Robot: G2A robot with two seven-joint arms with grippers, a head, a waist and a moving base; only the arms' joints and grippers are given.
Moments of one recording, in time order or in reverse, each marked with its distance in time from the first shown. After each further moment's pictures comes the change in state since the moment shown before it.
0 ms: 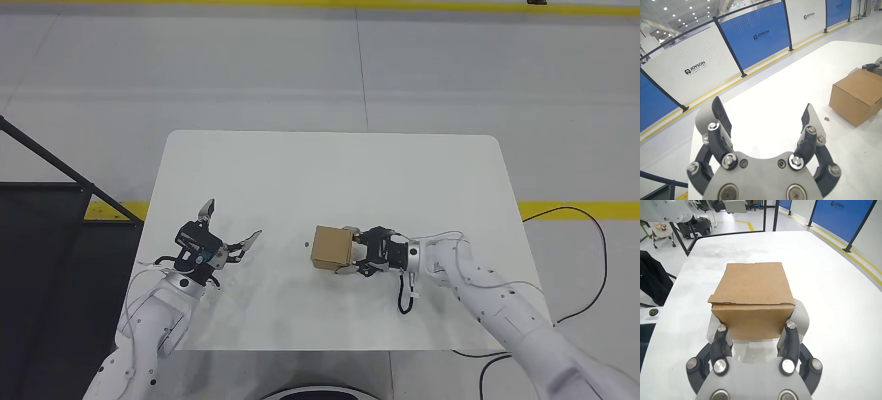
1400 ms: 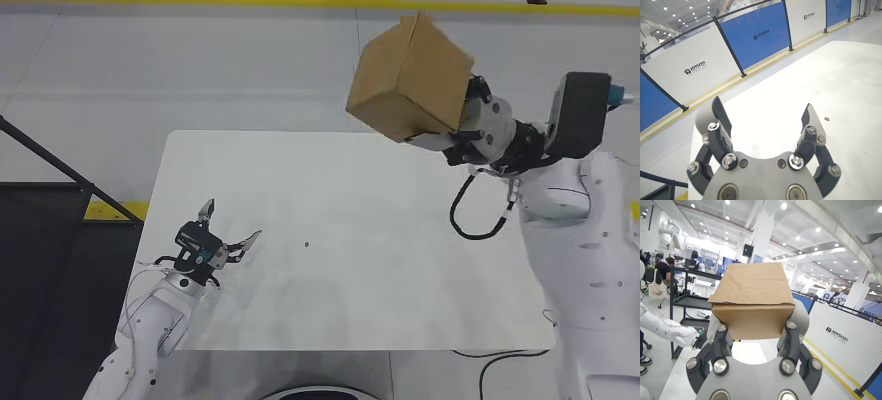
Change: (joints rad) left arm 0.000 0.000 0.000 0.000 0.000 0.000 0.000; right arm 0.018 0.022 0.688 -0.623 0.606 -0.158 0.489
